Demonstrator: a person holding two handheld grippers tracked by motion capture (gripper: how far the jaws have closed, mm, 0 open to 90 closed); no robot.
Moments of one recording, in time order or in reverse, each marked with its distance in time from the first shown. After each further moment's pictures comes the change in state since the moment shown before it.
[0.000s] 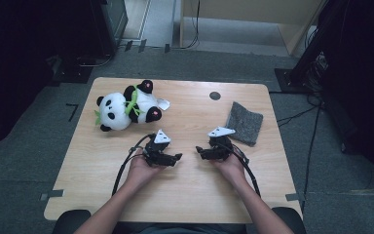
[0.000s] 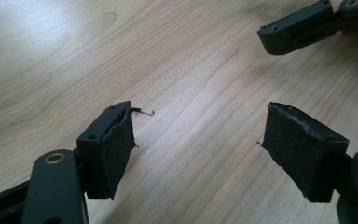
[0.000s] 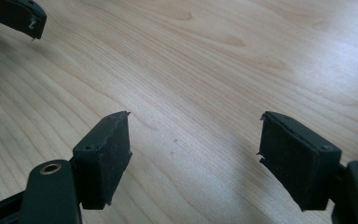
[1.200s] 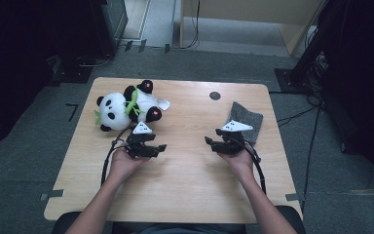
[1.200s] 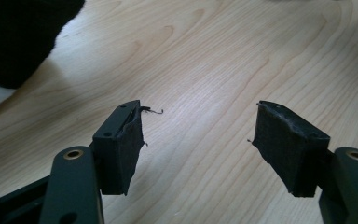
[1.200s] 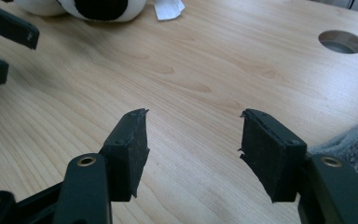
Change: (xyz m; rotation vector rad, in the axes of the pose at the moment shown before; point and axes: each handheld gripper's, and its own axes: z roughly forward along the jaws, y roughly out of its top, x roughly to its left) left arm 0.043 0.000 -0.043 -0.034 0.003 -0.047; right arm -0.019 0.012 -0.042 -0.135 0.020 0.046
